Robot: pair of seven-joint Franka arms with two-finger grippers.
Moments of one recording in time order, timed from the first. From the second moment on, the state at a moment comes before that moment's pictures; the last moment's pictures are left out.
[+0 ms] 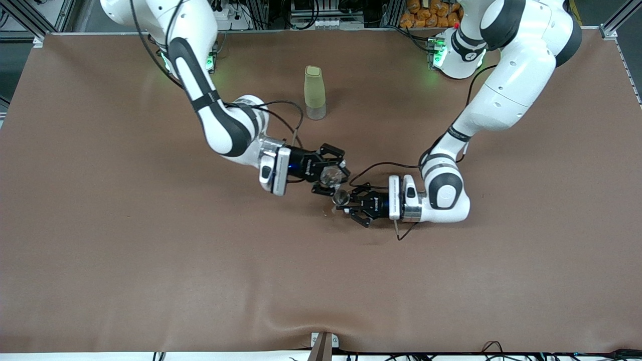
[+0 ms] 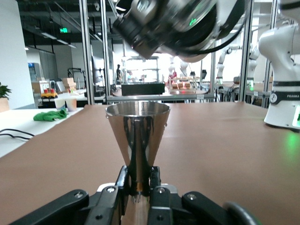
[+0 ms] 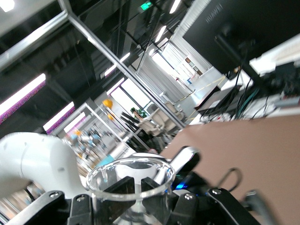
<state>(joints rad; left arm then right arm) -0.07 0.92 -0.34 -1.58 -1.54 1.95 2.51 0.72 0.53 -0.12 -1.80 2.35 2.16 -1.87</state>
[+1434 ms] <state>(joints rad) 0.50 0.94 -0.28 -1.60 -1.04 1.65 2.50 0.08 0.38 -0.36 -2.01 1.25 1.39 -2.47</state>
